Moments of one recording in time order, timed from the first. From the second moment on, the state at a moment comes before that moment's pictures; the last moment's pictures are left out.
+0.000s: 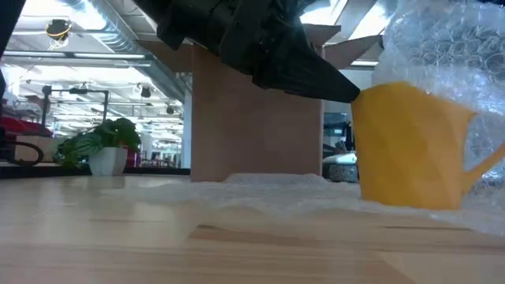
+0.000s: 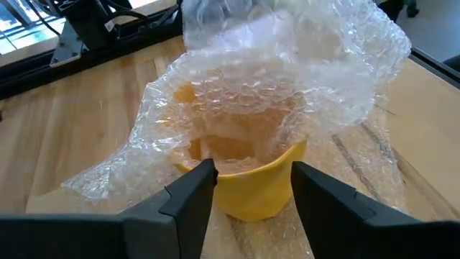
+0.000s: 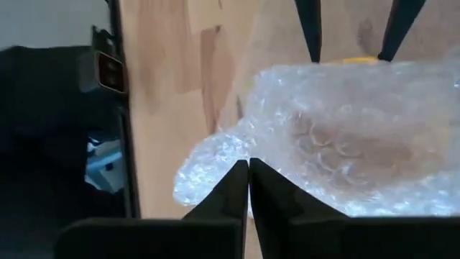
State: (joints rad) left arm -0.23 1.95 1.18 0.26 -0.03 0.24; right arm 0.63 1.53 1.18 -0.71 0.16 0.83
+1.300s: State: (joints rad) left arm -0.22 1.99 1.18 0.36 0.04 0.22; right arm 0.35 1.64 0.95 -0.34 -0.20 0.65
